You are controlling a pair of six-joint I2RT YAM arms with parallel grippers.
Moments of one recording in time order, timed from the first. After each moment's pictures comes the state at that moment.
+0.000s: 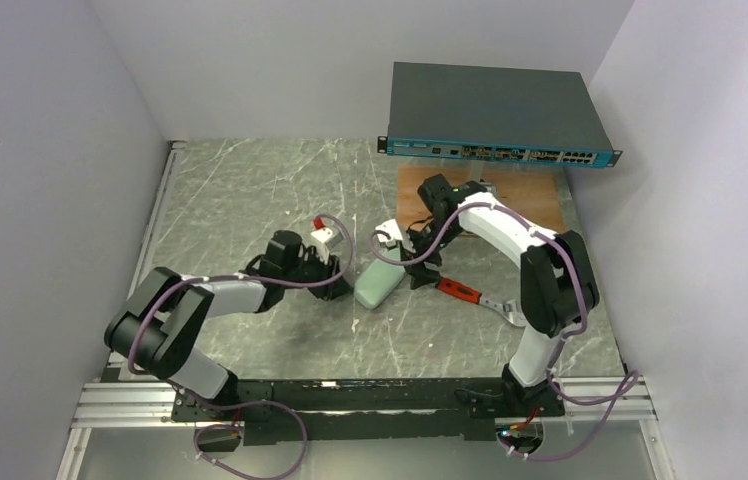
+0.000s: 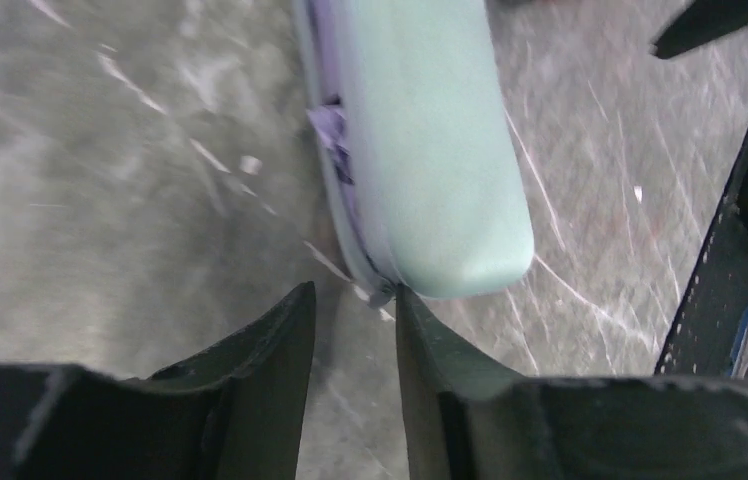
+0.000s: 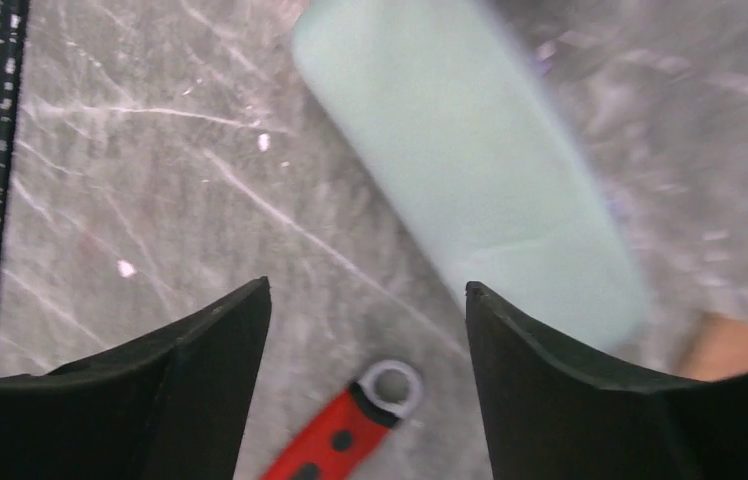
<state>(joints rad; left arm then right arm) -0.52 1.52 0.51 0.42 0.56 -0.17 0.45 1.78 1.29 -1.01 -0.71 -1.28</state>
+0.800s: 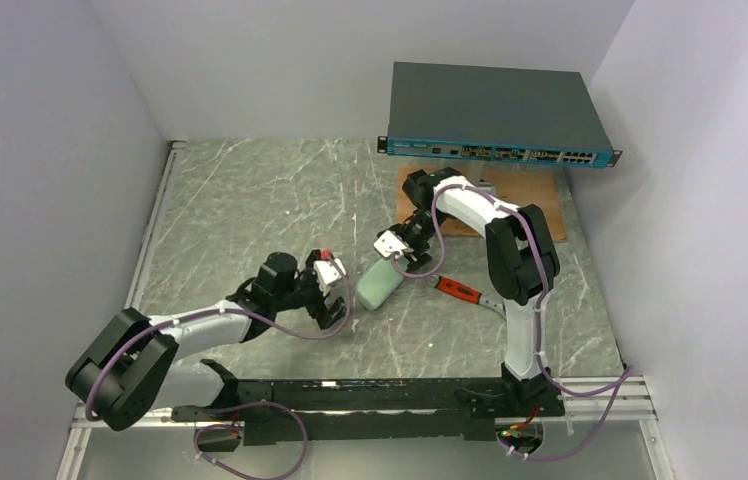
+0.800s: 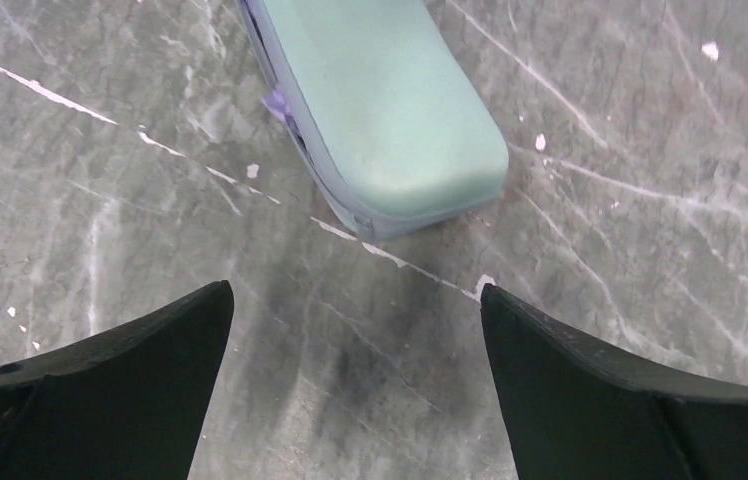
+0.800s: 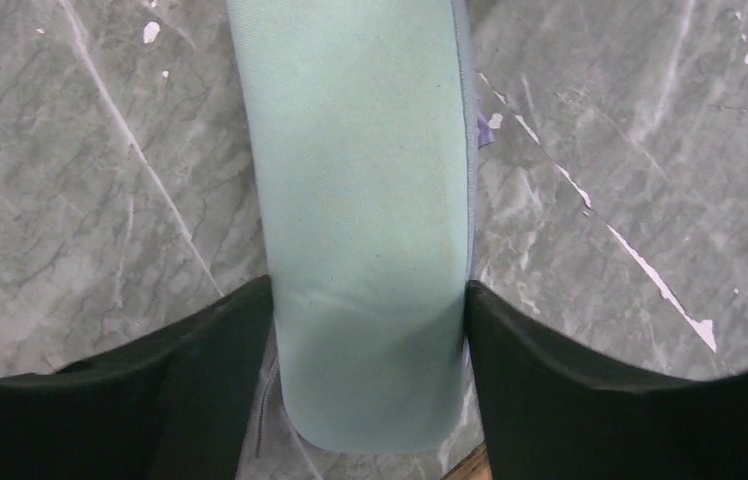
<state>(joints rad) -0.60 1.26 0.38 0.38 0.44 0.25 0.46 2.05 1.57 -1.19 -0.71 -1.98</state>
